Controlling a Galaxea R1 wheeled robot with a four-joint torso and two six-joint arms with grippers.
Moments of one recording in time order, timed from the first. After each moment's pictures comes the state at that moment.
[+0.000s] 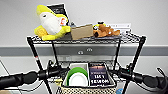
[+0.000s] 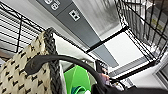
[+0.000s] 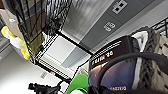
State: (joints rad) left arm 0.28 2.01 -1.04 -0.23 0.02 -0.53; right arm -0.36 2.15 -1.06 0.22 0.14 0.36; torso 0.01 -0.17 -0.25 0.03
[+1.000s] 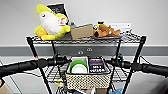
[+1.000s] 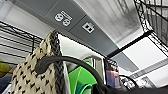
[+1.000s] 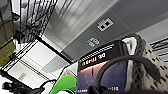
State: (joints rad) left arm 0.15 2.23 -1.39 -0.22 0.20 -0.57; right arm -0.23 2.36 -1.44 0.25 -0.02 0.36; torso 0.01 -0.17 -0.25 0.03
